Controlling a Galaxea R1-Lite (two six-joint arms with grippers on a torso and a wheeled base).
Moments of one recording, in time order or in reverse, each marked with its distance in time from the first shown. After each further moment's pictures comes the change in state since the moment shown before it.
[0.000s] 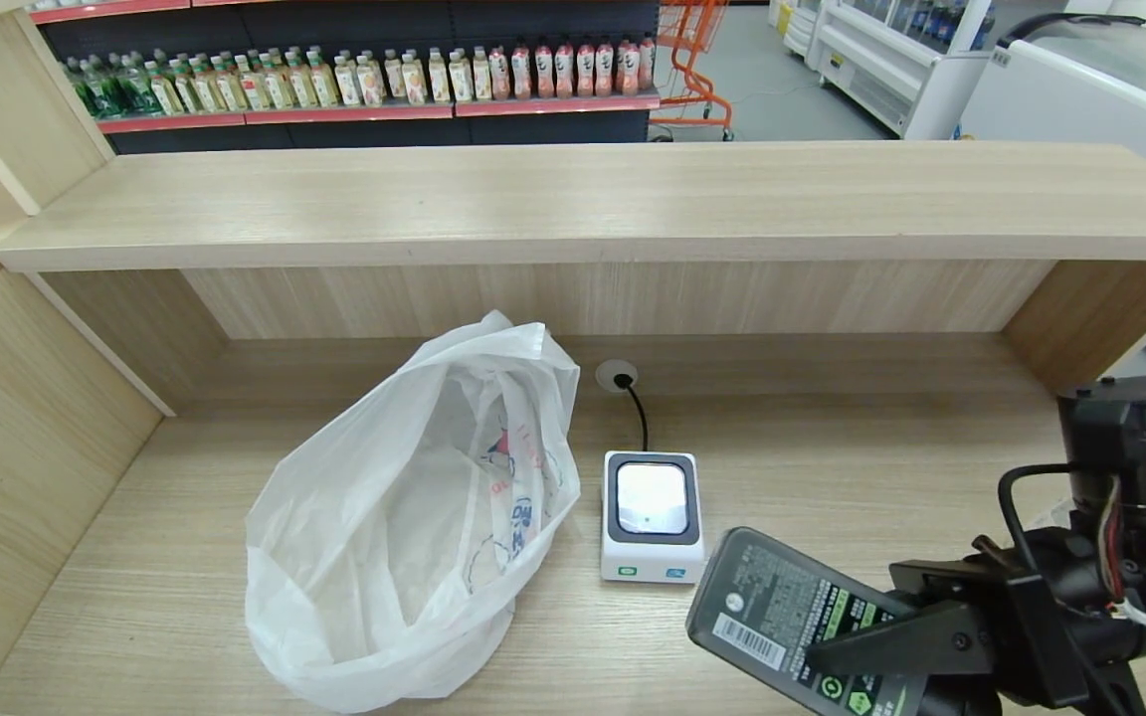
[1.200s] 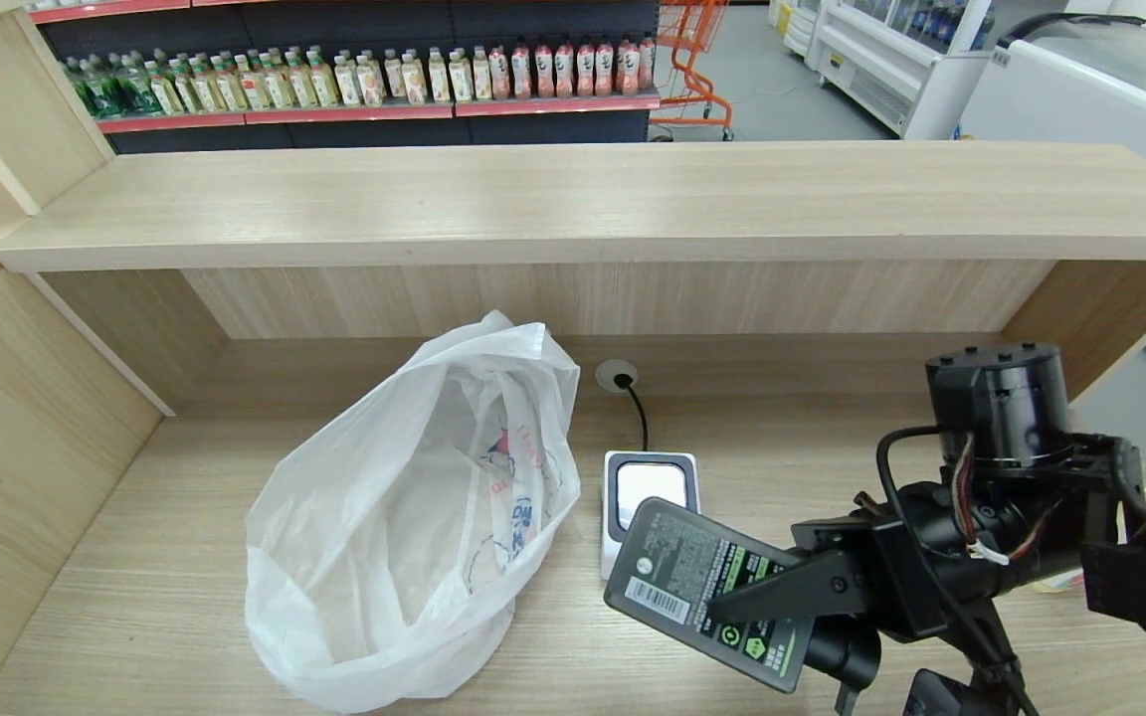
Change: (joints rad) left arm 0.000 0.000 0.000 0.000 0.000 0.000; right arm 0.087 0.183 -0.155 -0.053 0.016 0.018
